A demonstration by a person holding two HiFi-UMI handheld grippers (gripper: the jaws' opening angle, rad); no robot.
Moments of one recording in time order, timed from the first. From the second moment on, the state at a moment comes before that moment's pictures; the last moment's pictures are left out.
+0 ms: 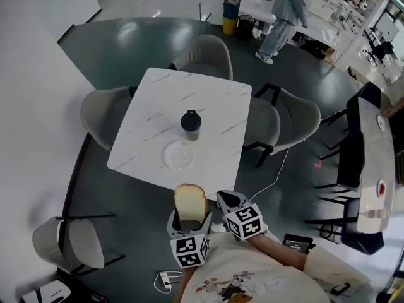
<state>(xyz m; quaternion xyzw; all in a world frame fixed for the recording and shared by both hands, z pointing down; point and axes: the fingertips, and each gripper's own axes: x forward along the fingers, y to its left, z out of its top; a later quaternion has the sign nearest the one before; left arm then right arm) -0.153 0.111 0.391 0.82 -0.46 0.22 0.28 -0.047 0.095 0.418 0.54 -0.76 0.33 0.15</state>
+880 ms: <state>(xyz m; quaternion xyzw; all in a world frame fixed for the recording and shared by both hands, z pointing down) -0.103 -0.030 0.401 0.78 -0.52 0.24 0.27 0.008 -0.048 0.425 0.47 -0.80 0.35 0.14</state>
